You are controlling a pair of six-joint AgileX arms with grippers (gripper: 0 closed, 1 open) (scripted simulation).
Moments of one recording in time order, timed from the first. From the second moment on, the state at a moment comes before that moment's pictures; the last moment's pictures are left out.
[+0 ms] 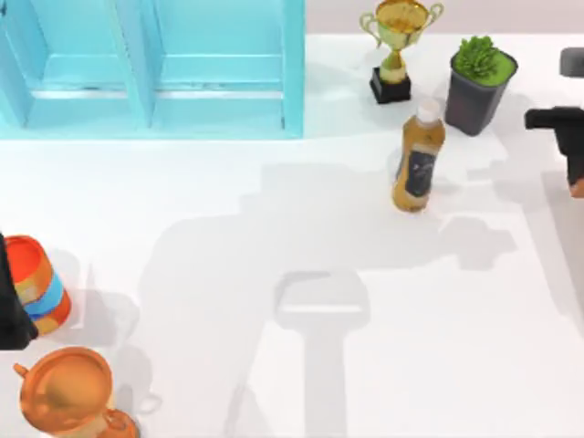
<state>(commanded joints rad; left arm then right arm) 0.00 0.00 0.00 0.00 0.00 0.00 0.08 2.06 1.73 -1.25 0.02 0.14</state>
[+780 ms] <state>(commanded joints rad) 0.00 0.00 0.00 0.00 0.00 0.00 0.08 2.06 1.68 -1.19 0.00 0.09</state>
